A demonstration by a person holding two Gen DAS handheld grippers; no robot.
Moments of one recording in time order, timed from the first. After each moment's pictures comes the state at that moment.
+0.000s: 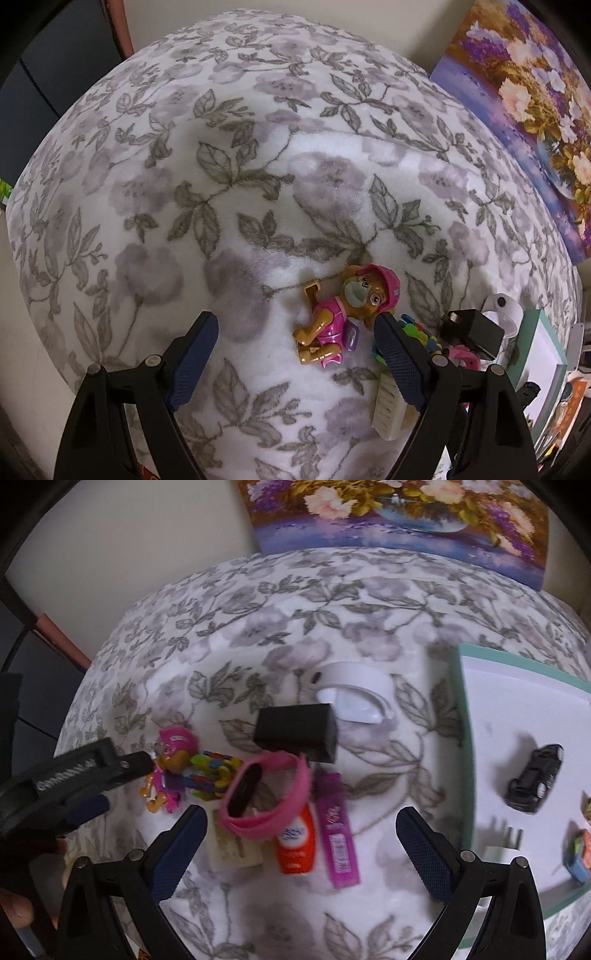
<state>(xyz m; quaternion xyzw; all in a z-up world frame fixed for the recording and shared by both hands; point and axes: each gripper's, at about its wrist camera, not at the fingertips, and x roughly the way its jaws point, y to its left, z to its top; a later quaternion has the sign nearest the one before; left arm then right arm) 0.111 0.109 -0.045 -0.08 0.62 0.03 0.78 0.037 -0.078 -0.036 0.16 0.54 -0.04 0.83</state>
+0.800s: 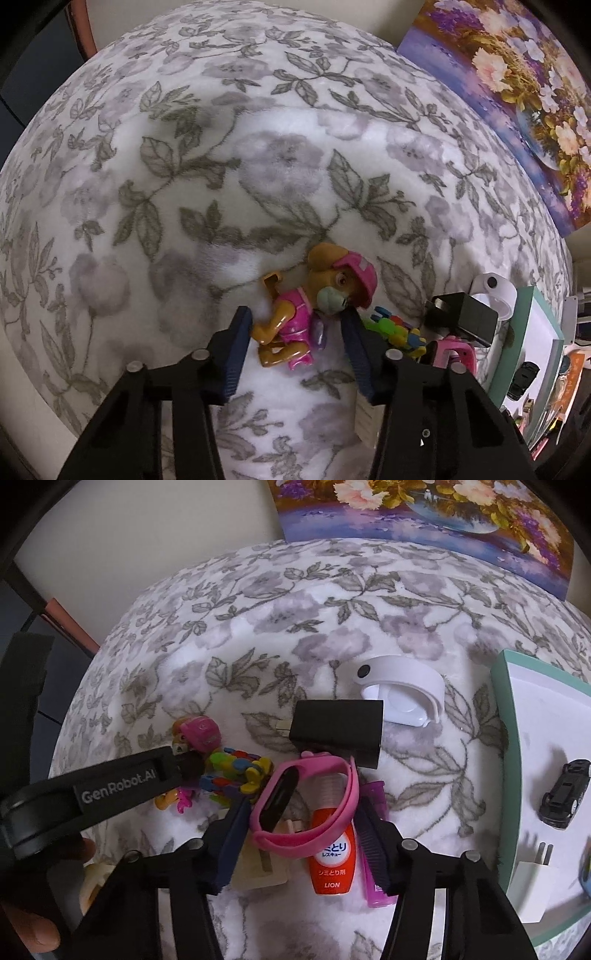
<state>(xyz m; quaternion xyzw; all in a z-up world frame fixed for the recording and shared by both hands) 0.118 0.085 -0.067 -0.08 0.64 -0.03 0.77 0.049 -0.062 -0.049 0.15 0.54 -0.02 0.83</state>
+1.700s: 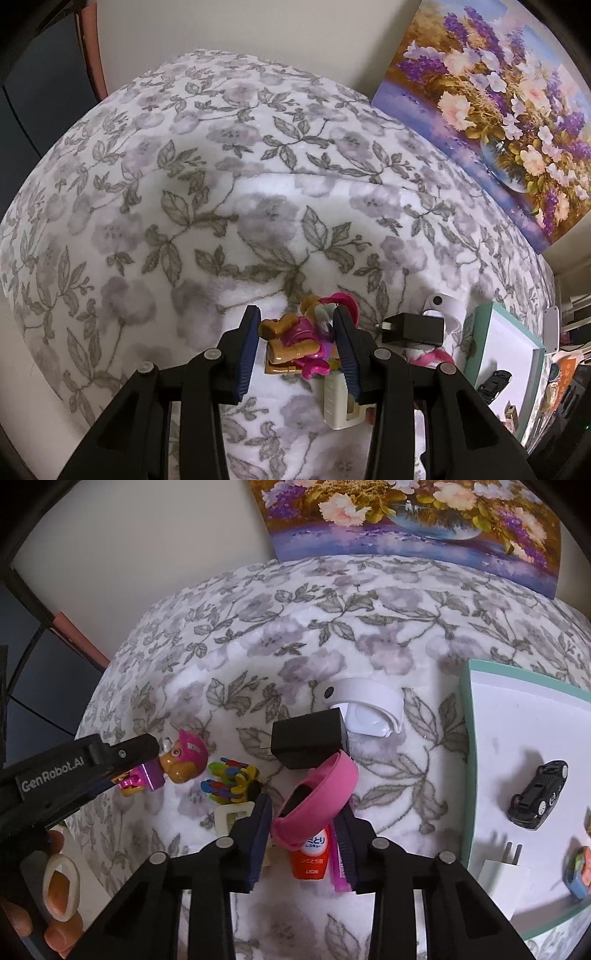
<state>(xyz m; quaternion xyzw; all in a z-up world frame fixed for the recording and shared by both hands) 0.099 0.083 0.000 -0.08 0.57 -0.04 0.82 0.031 -0.089 -0.020 0.16 0.52 -0.01 0.84</state>
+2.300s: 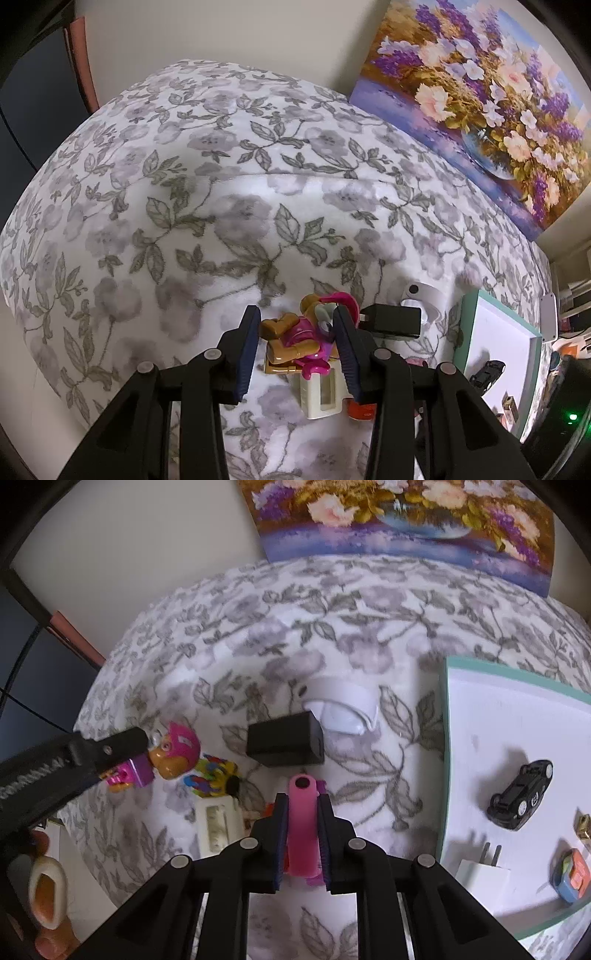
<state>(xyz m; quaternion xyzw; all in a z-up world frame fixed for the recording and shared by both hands) 0.087 0.058 0.010 -0.07 0.56 -0.06 0.82 0.024 -0.108 -0.028 0.17 0.54 -0.02 0.82</state>
